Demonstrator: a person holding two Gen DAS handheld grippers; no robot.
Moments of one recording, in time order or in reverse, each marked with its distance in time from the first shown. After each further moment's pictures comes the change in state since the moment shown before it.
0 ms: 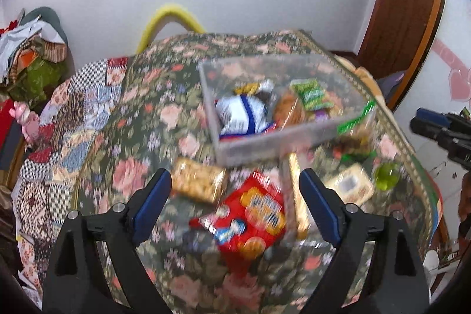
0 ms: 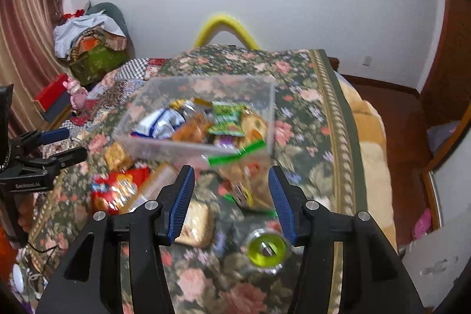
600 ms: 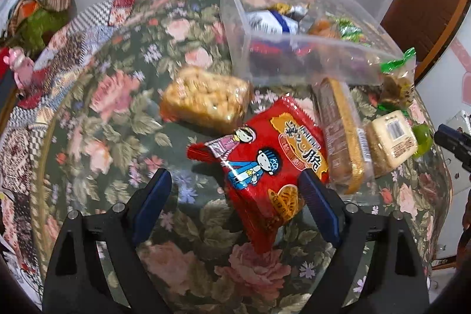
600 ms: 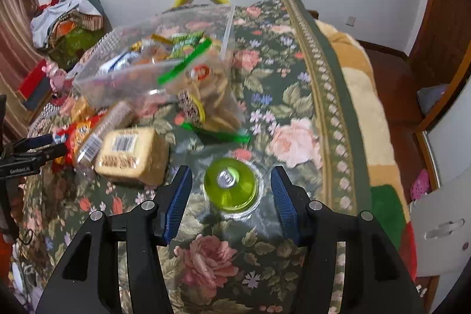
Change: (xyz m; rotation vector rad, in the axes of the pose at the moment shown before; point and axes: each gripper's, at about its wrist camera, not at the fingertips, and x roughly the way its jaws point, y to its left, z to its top) left arm 0.063 0.023 -0.062 -0.113 0.176 -0.017; right arm 0.030 -0.032 -0.064 0.072 0.146 -0.030
